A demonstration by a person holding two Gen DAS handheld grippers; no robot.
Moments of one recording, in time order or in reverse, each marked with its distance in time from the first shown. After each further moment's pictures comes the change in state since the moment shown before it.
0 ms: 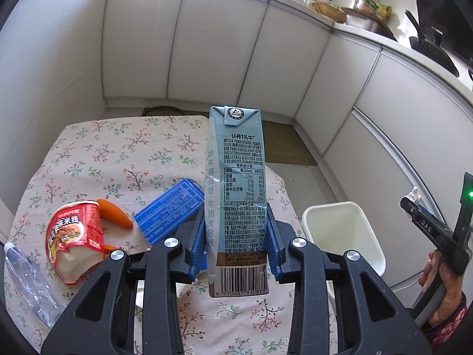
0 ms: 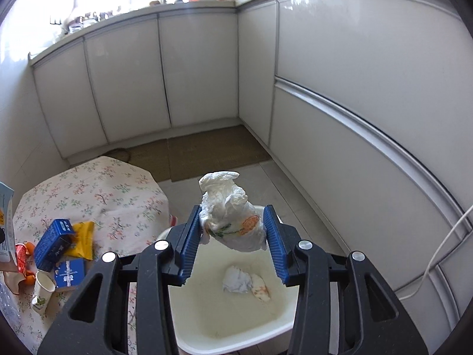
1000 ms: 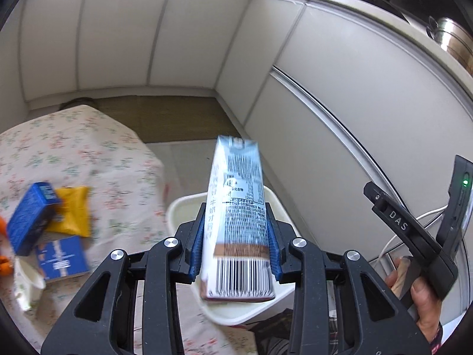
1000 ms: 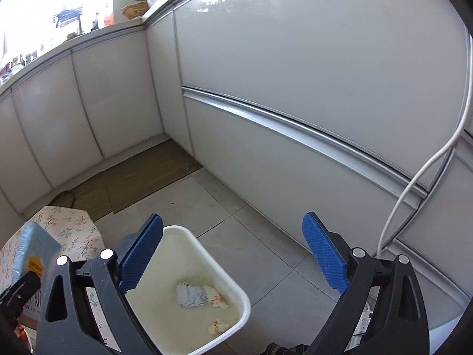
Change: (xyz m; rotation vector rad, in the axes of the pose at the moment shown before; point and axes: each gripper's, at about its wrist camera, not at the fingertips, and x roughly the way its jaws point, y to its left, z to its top) left arm 0.078 -0.182 0.000 0.121 0.134 -0.281; right arm -0.016 -0.105 0.011 0.256 -0.057 -0.260
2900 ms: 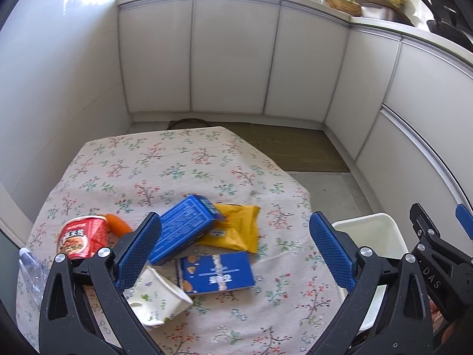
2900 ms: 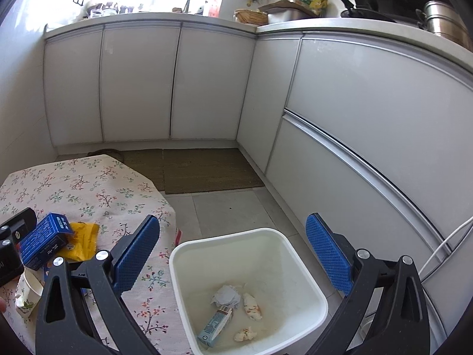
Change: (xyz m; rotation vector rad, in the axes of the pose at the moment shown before) left arm -0.087 0.134 -0.013 -0.099 -0.171 0.496; right arm -0.057 0.173 -0.063 -0.411 -0.134 0.192
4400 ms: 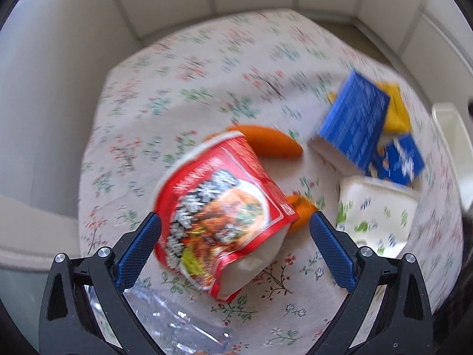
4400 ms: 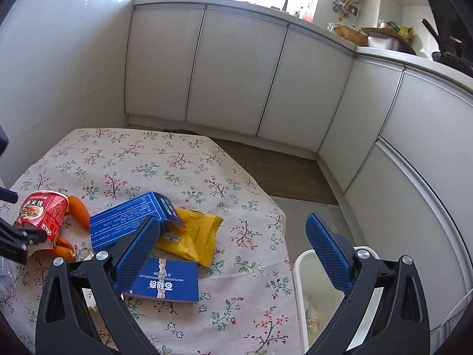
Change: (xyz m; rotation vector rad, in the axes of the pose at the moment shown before) left arm 0.080 0.190 -0.041 0.261 0.514 0.057; right arm -0.007 0.153 -0.017 -0.223 0.006 0.273
